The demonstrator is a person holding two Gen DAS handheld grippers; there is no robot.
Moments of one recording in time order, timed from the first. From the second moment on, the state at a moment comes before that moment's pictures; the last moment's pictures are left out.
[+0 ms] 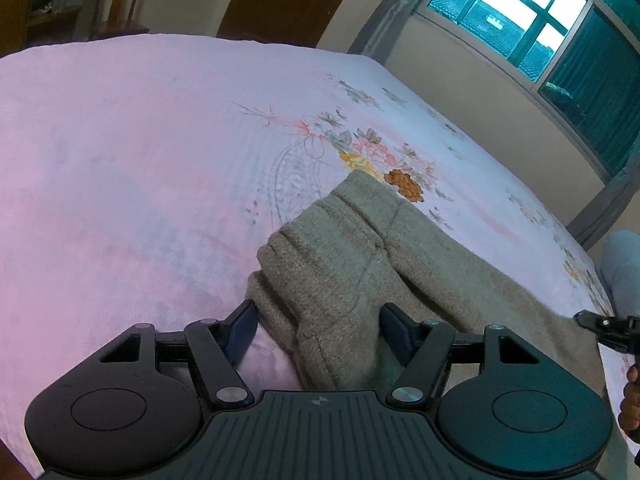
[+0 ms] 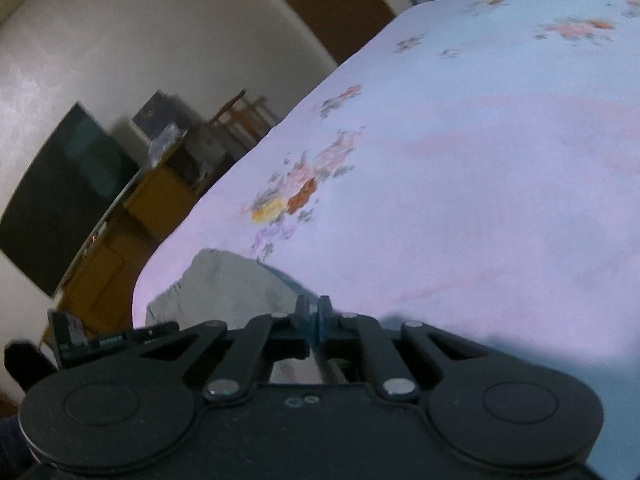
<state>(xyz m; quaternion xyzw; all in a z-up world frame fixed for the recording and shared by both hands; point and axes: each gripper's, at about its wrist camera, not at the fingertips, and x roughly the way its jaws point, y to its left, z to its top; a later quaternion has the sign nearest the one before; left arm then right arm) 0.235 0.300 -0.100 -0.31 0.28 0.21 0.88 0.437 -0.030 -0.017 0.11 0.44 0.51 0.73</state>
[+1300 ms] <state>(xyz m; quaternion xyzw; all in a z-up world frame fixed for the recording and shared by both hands) 0.208 0.198 -0.034 -0.06 0.24 0.16 0.96 0.235 -0.312 0.069 0.22 0.28 0.17 0.92</state>
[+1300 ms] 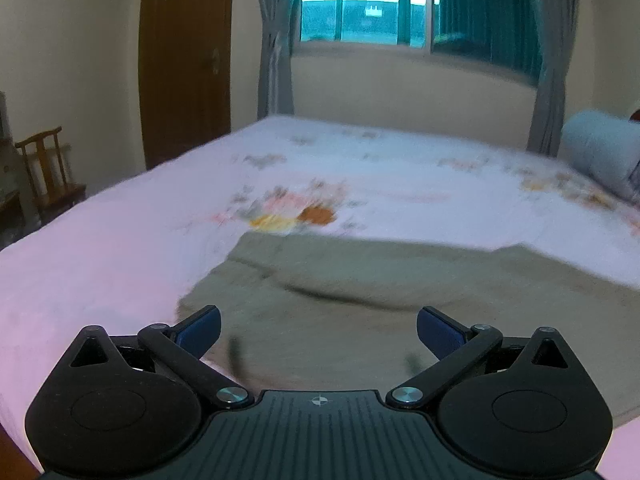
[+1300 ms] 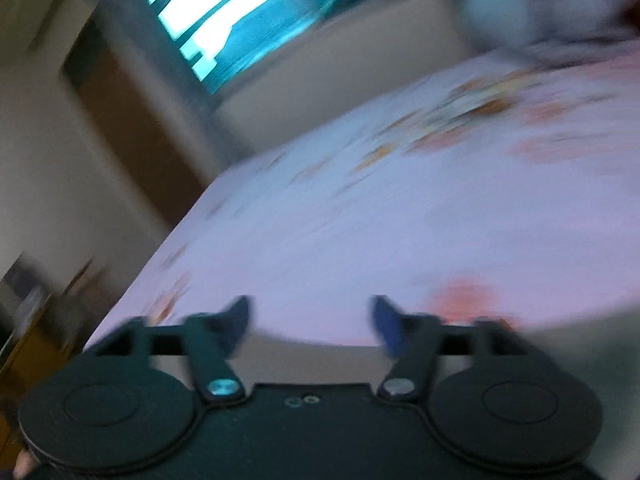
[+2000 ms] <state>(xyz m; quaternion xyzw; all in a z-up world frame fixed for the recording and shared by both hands) 0.252 0.058 -0.066 -0.03 0.33 0.06 0.94 0.135 -0.524 -0.079 0.57 0.20 -0.08 0.79</state>
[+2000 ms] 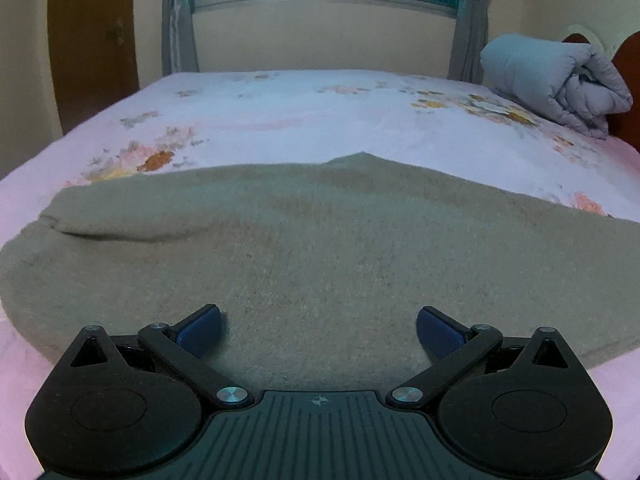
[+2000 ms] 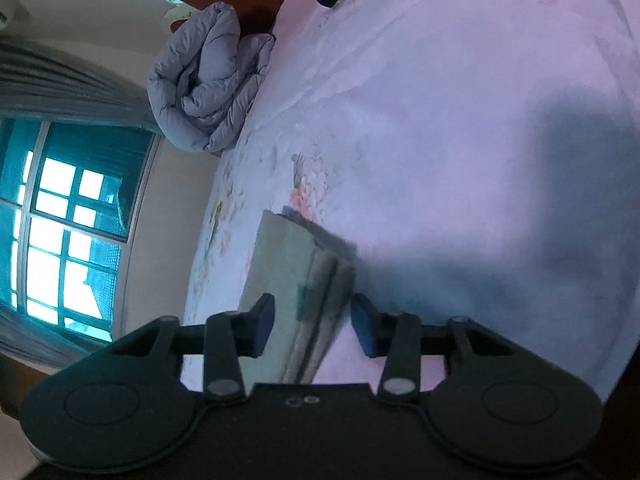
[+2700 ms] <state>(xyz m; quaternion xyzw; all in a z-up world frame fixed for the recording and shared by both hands) 0.235 -0.225 -0.065 0.02 0.32 -0.02 0.95 0.109 -0.520 -0.076 0.55 0.21 -0.06 0.80</state>
